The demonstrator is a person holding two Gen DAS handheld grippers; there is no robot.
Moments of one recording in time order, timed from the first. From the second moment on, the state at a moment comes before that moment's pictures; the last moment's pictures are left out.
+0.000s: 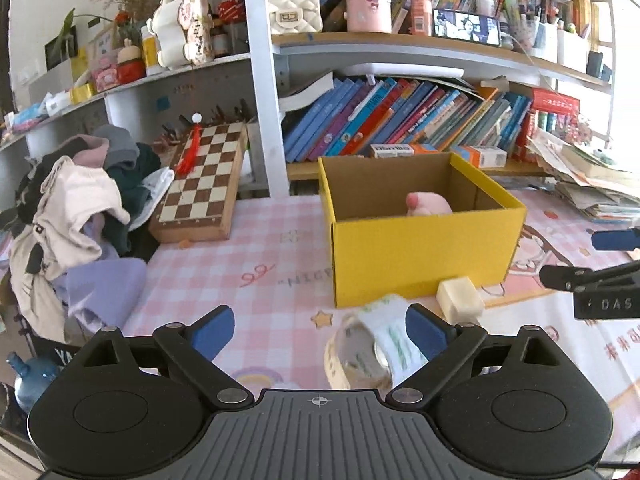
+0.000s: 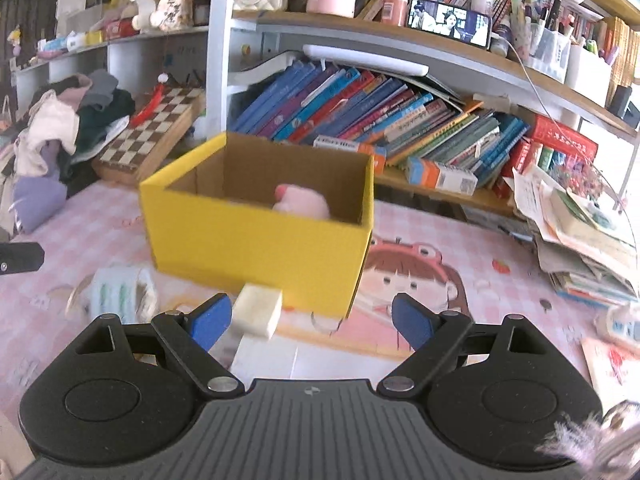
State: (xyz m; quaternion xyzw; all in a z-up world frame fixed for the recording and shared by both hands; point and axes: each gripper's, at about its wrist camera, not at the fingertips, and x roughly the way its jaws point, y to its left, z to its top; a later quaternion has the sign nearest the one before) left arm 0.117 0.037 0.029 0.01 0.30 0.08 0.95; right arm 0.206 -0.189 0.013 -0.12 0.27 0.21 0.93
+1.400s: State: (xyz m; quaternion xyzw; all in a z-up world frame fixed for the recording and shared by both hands) left arm 0.095 0.030 -0.022 0.04 0.39 -0.03 0.92; right arm 0.157 -0.150 -0.038 -0.08 0.43 0.23 0.87
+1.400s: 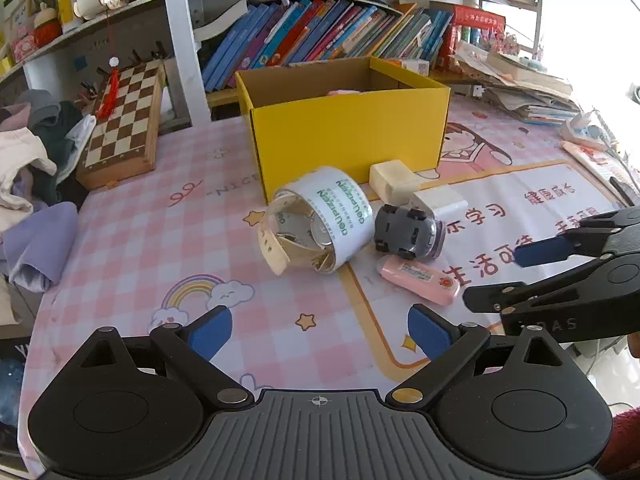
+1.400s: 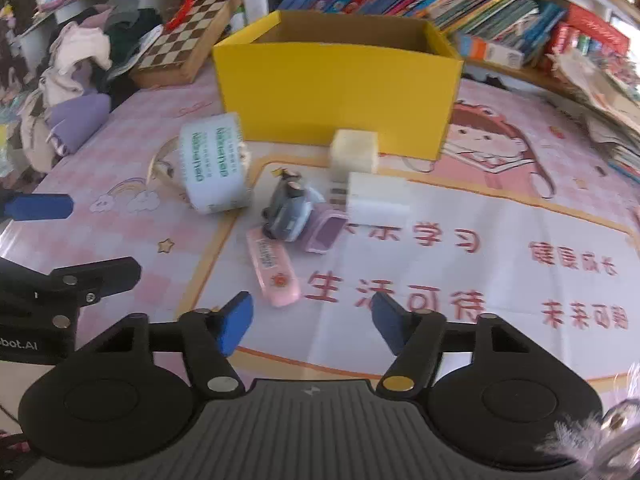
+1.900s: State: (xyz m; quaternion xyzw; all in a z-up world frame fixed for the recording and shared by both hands) left arm 0.109 0.037 -0.018 0.04 0.38 -0.01 0.92; right arm 0.185 -0.116 -0.058 -0.12 0.46 0.29 0.83
